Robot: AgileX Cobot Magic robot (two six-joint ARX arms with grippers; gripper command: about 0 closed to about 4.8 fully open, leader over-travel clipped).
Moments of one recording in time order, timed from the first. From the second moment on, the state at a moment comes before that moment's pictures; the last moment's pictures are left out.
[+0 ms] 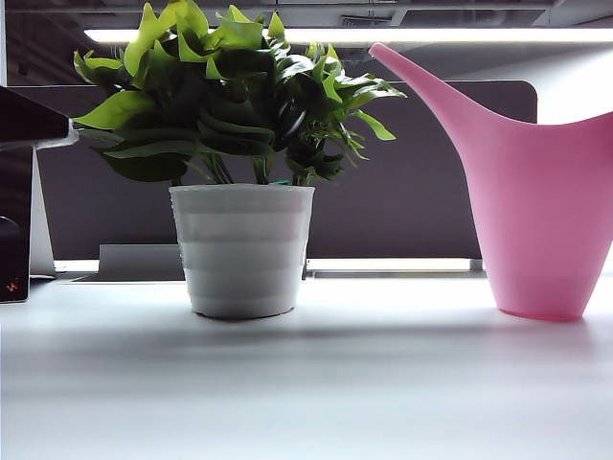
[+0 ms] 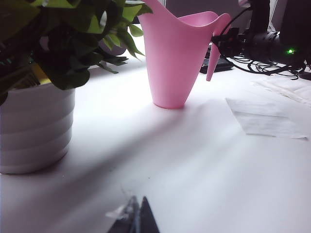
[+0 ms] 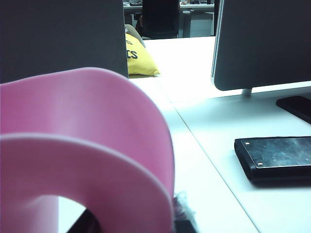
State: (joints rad) left arm -0.76 0.00 0.01 -0.02 0.09 -0.03; right arm -0.05 1.39 0.34 1.04 0.19 0.03
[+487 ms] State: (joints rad) left arm -0.76 0.00 0.01 -0.02 0.09 -0.03; right arm -0.05 1.39 0.34 1.05 0.18 0.02
